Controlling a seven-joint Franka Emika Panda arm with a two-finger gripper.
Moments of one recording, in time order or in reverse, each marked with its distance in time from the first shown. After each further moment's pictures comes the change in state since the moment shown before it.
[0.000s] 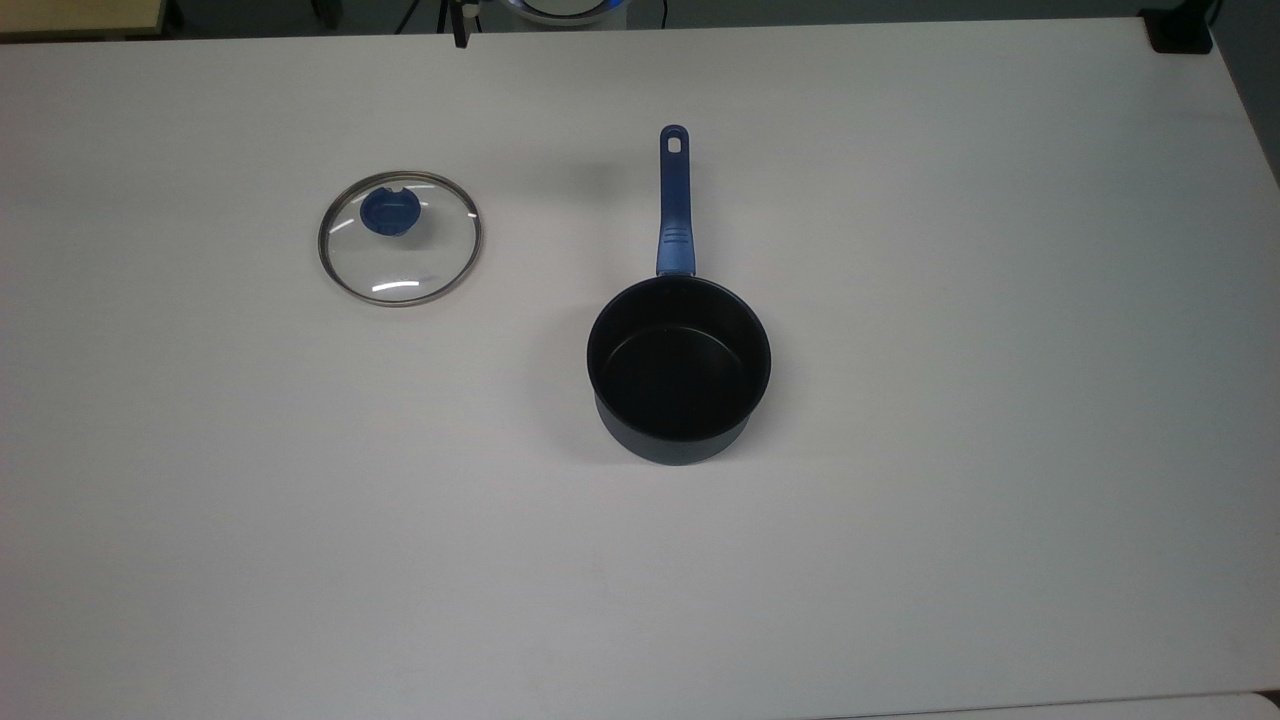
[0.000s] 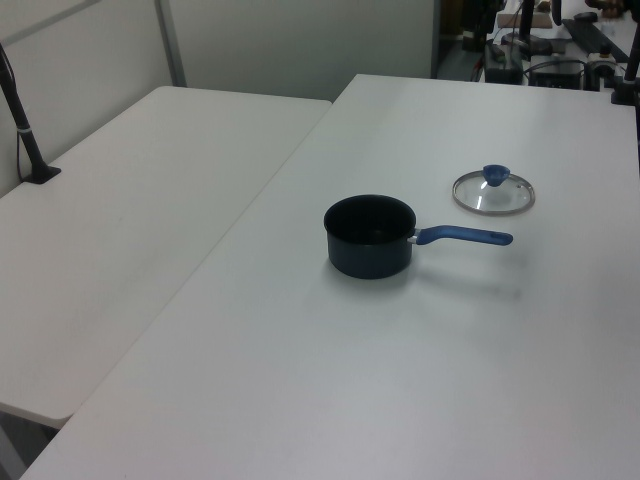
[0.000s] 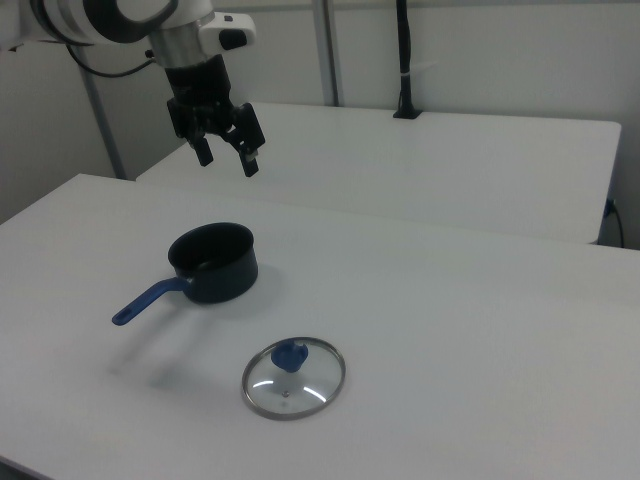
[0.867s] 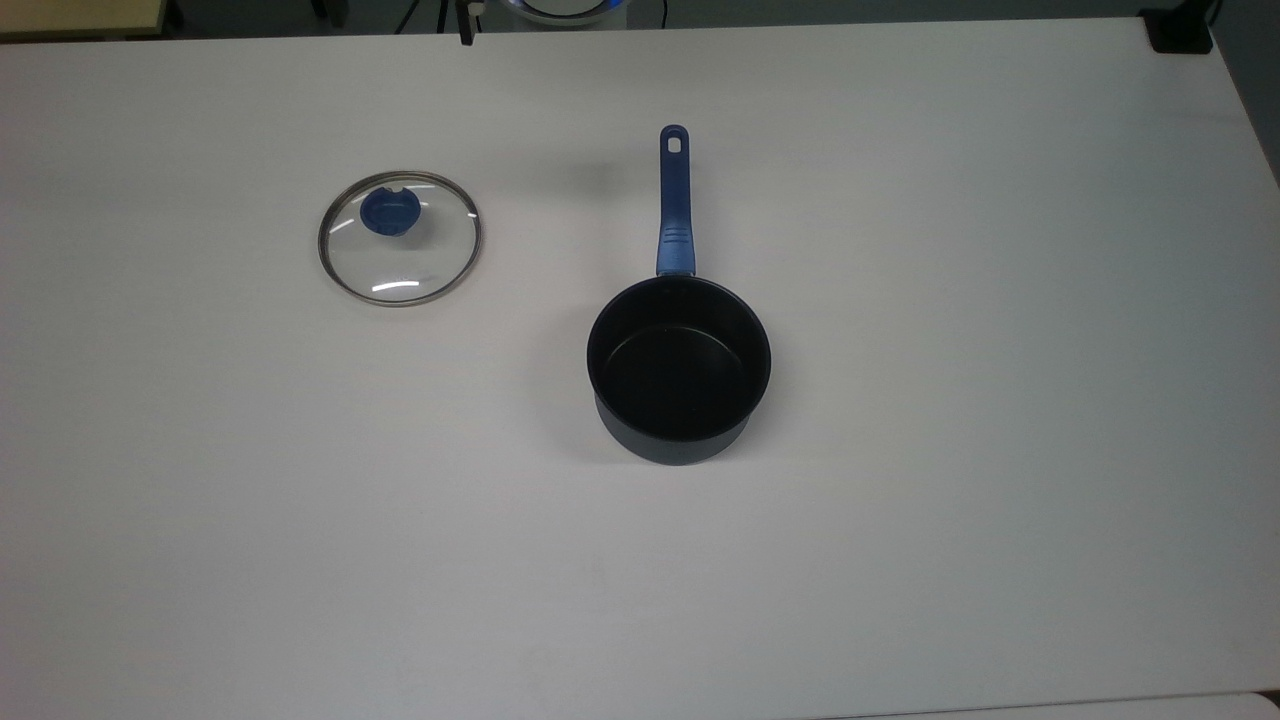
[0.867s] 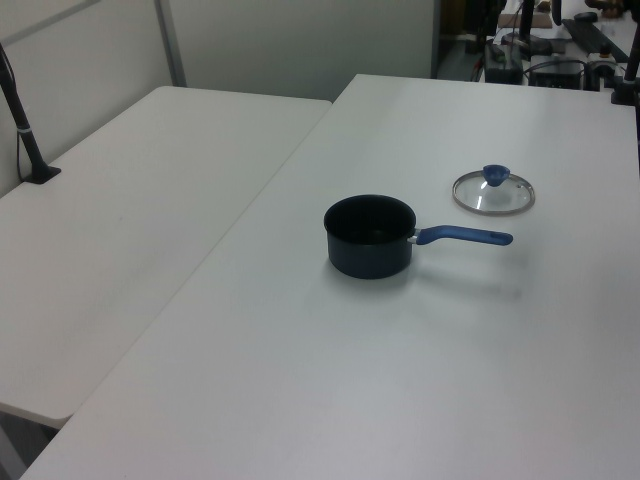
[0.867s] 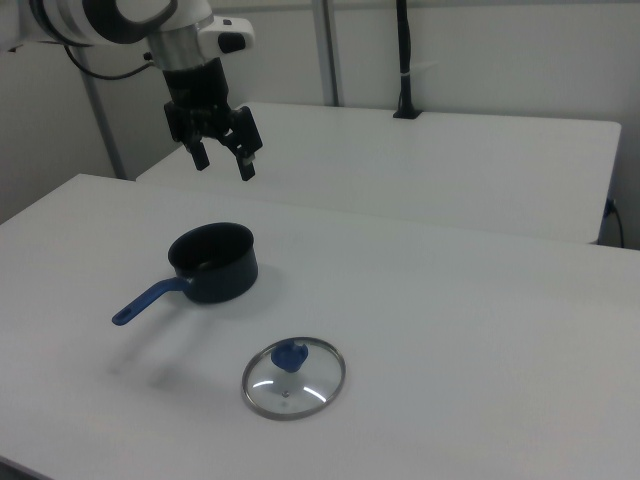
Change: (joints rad) arm 0.004 0.000 0.000 -0.003 0.000 -0.024 -0.018
